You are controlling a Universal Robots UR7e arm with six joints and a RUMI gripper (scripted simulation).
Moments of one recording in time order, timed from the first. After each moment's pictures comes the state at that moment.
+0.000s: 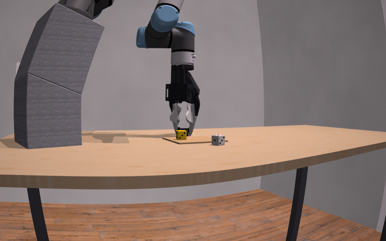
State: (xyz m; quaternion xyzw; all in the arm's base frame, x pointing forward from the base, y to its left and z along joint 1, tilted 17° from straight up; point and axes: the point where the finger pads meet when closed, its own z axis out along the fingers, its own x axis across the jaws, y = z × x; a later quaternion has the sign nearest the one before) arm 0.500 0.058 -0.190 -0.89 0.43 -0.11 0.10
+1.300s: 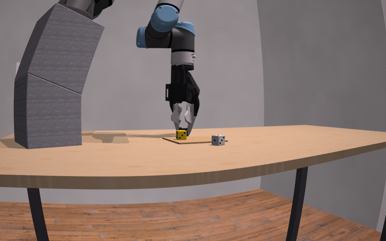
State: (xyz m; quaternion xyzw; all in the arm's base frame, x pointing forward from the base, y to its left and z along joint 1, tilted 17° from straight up) arm 0.500 0.058 -0.190 -0.89 0.43 -0.11 0.10
